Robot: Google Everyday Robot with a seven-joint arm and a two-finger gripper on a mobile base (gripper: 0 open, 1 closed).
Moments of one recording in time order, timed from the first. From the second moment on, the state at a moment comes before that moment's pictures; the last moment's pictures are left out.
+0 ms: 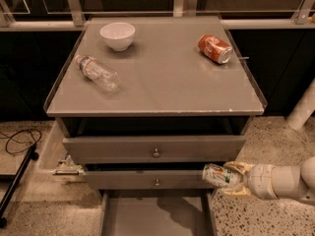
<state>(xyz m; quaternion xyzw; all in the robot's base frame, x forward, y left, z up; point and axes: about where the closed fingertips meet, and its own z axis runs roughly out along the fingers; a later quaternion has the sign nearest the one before) 0.442 -0.249 0.589 -0.59 0.70 0.11 0.38</state>
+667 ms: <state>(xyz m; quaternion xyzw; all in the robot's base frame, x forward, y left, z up) 0.434 -0.234 0.630 -0.62 0.68 0.06 0.38</state>
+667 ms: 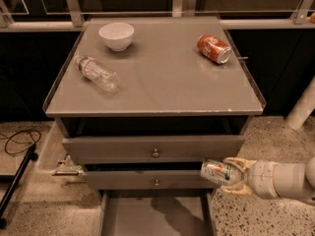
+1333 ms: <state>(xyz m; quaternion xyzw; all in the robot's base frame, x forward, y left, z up) 0.441 -0.243 0.767 -0.66 0.62 -0.04 0.42</state>
